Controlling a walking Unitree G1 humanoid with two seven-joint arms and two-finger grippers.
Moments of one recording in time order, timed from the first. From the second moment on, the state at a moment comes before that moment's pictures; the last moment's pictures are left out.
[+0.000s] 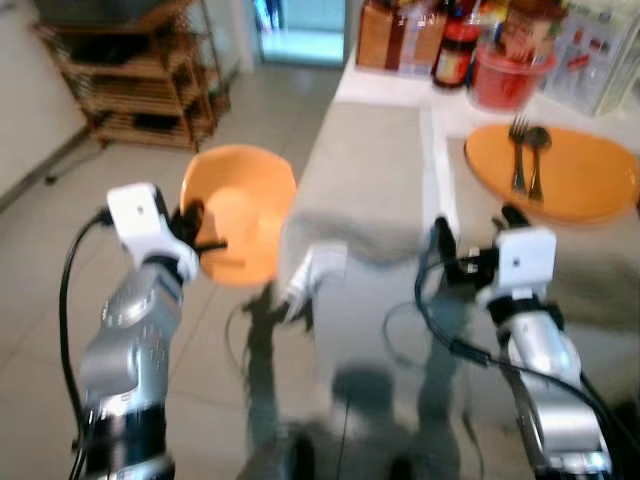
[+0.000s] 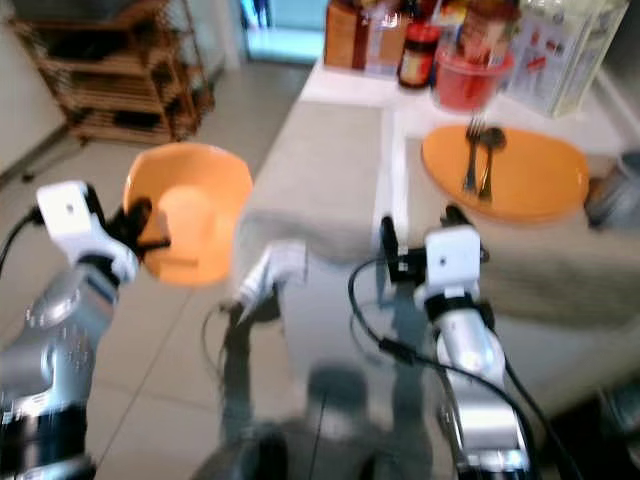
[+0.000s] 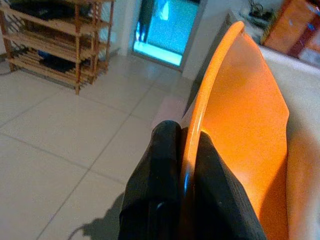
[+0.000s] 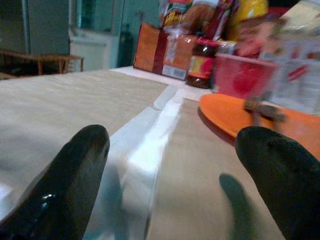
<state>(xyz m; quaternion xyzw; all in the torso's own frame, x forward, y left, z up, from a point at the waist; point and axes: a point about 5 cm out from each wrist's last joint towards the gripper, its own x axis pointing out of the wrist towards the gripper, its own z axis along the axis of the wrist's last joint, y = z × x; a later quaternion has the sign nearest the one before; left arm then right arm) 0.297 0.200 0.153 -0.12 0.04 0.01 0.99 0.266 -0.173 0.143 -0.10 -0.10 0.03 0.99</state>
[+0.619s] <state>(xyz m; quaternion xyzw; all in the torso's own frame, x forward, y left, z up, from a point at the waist) 0.304 0.190 0.163 -0.11 0.02 -0.02 0.99 0.263 -0.172 0.137 -0.10 -0.09 0.04 0.99</state>
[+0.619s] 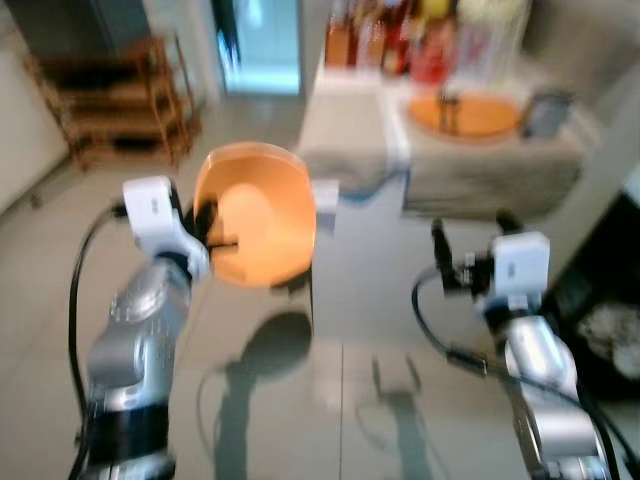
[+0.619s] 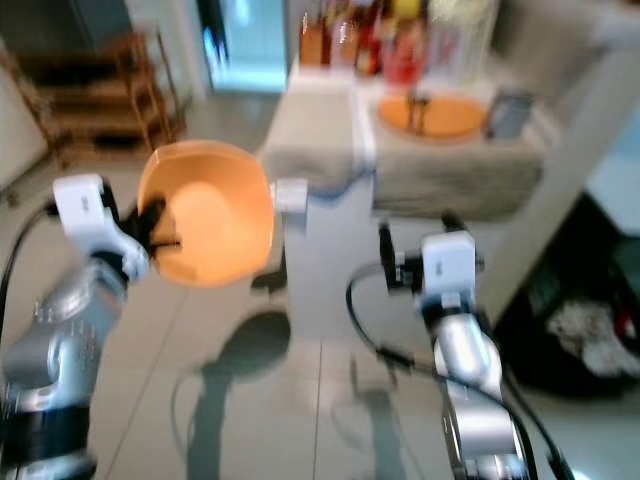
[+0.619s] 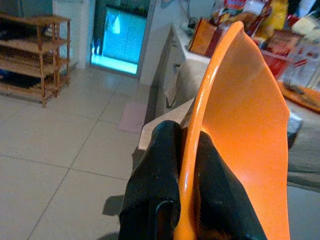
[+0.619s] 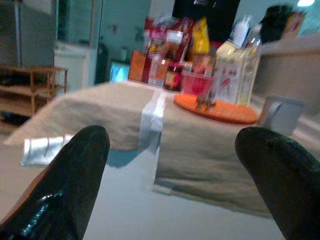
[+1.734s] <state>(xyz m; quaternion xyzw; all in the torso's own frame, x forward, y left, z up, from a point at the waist) 0.312 0.172 0.150 -0.10 0.04 -0.04 0.99 0.263 -0.169 0.136 -0.10 -0.08 0.04 0.99</state>
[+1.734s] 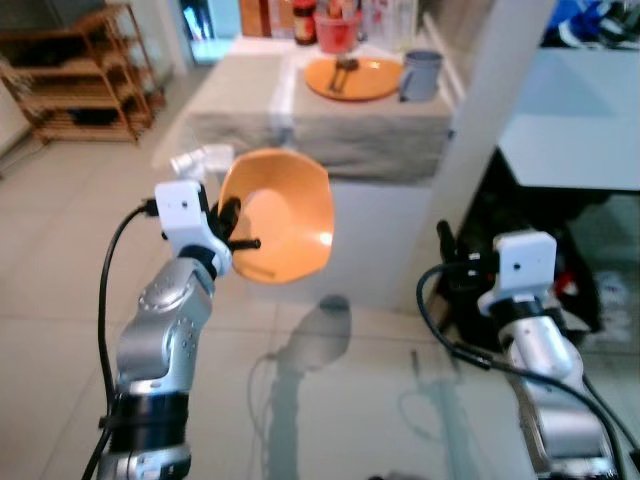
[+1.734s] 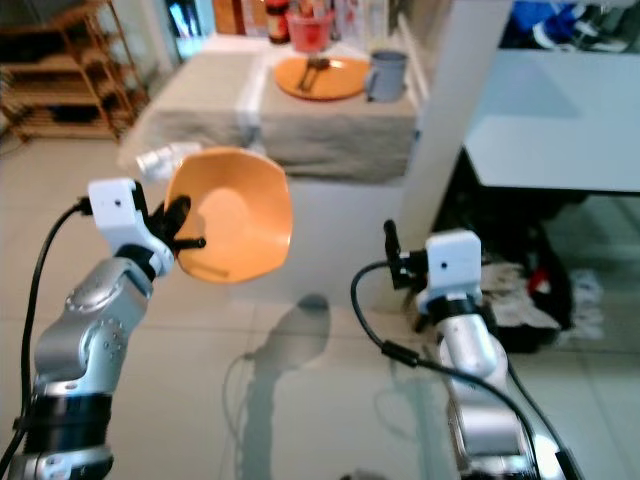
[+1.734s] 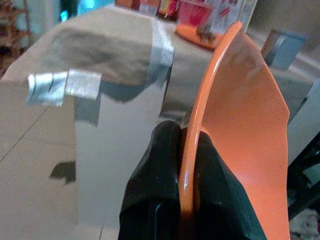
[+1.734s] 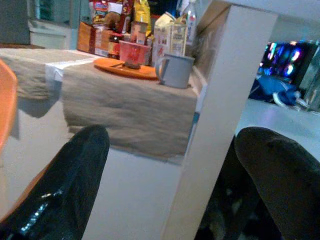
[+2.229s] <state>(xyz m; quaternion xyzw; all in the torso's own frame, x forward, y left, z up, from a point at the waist) 0.308 0.169 0.148 -0.07 0.03 -0.06 1.00 0.257 -0.174 0.133 -0.10 -0.08 0.03 0.99</state>
